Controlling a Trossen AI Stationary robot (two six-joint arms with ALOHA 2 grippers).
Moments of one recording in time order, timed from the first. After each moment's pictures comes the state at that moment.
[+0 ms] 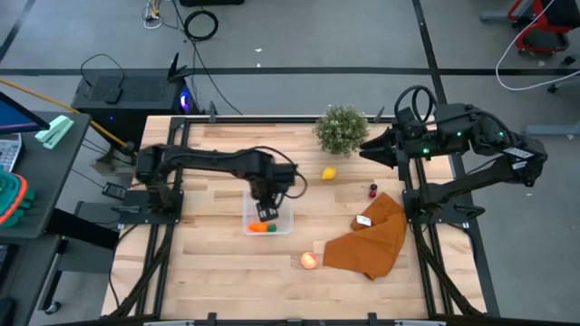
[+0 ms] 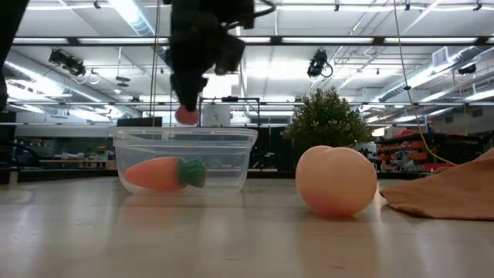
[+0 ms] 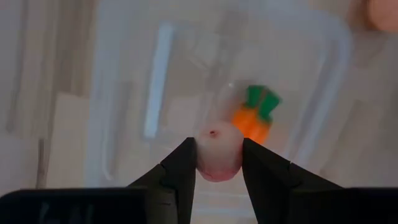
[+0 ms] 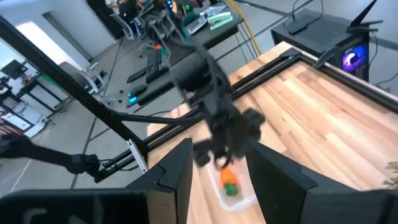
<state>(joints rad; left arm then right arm) 0.04 1.83 1.51 -1.10 0.13 -0.26 0.04 0.99 1.51 -0.80 0.07 0.57</state>
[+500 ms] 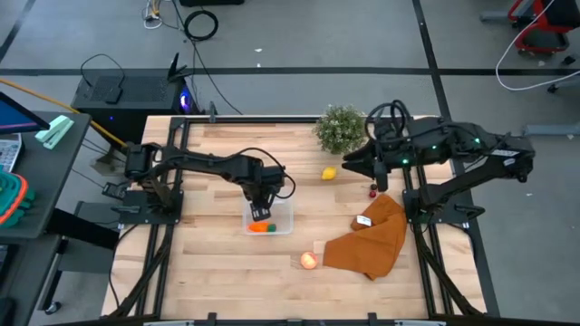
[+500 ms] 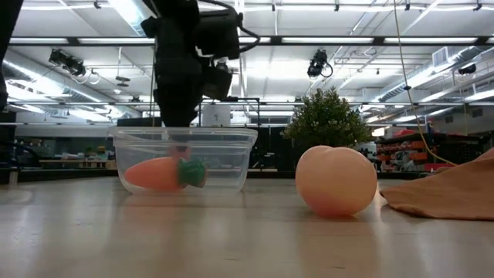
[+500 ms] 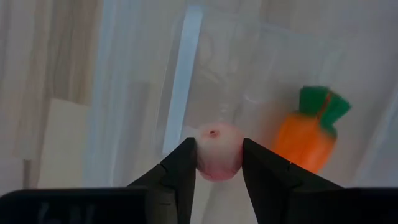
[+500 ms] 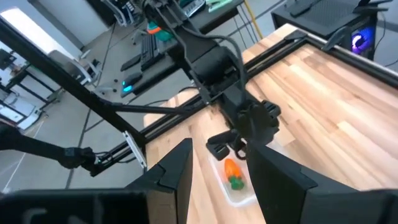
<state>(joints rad) 0.06 1.77 1.21 -0.81 0.10 -0.22 0.12 1.10 1.51 -0.75 0.14 0.62</state>
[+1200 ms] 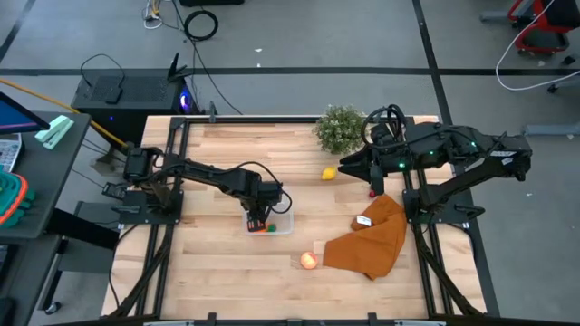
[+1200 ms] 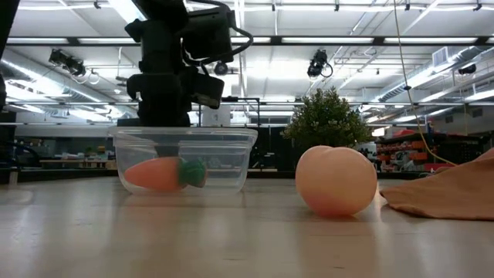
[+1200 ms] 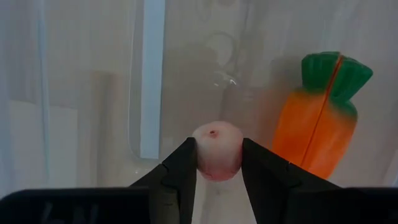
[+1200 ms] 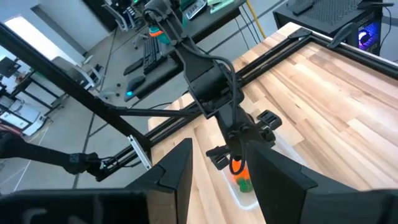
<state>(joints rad) -0.03 1.77 1.12 -0.71 0.03 -0.19 0.16 1.12 1.51 -0.72 0.18 0.66</state>
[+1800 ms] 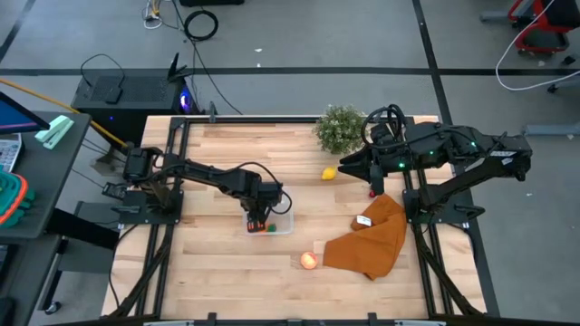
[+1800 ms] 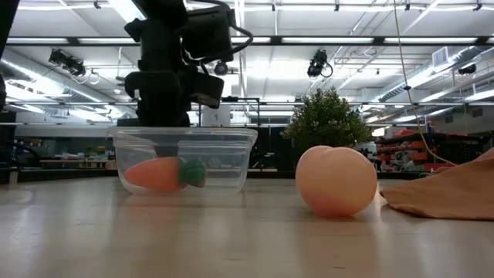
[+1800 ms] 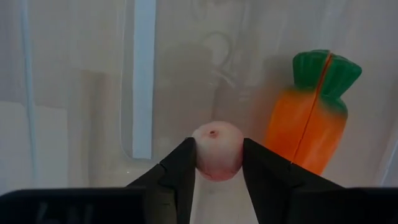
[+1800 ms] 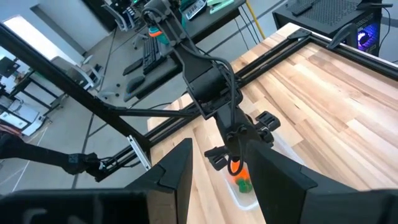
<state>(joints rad) -0.04 1.77 1.12 -0.71 0.05 -0.20 0.16 1.12 1.51 -0.72 0.18 0.65</state>
